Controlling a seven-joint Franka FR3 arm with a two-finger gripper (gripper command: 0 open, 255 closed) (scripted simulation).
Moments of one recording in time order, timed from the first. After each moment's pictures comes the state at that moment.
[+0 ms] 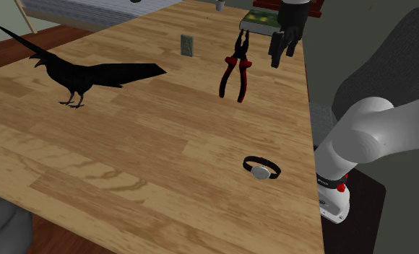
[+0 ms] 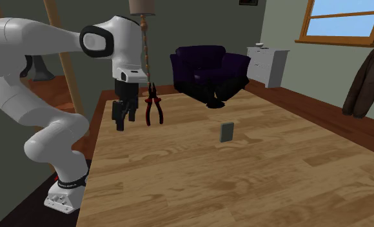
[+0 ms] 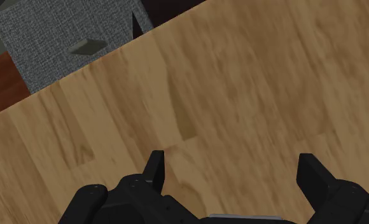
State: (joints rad) arm -0.02 -0.77 0.06 -2.40 -0.08 1.53 0.02
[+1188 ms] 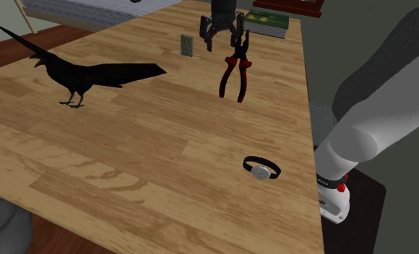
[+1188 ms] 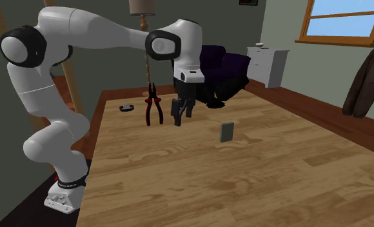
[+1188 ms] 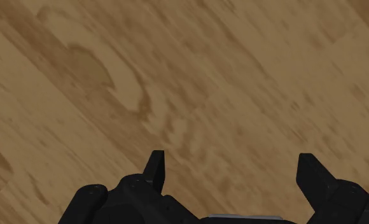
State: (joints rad) arm -0.08 -0.19 0.20 -1.94 -0.01 1.69 0.45
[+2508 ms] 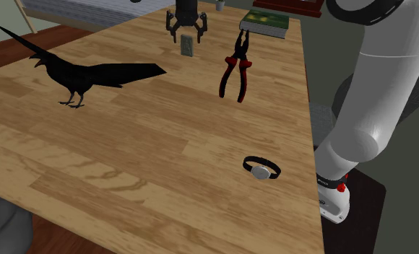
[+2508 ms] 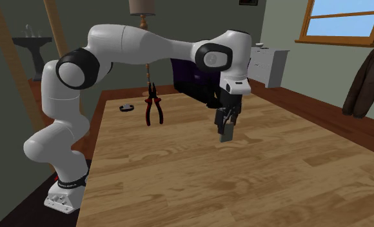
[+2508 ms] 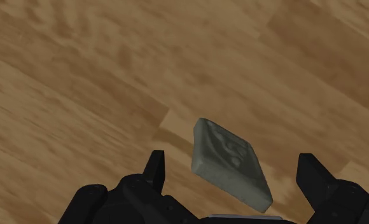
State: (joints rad) arm -0.06 0.33 0.21 -1.39 -0.07 1.70 0.75
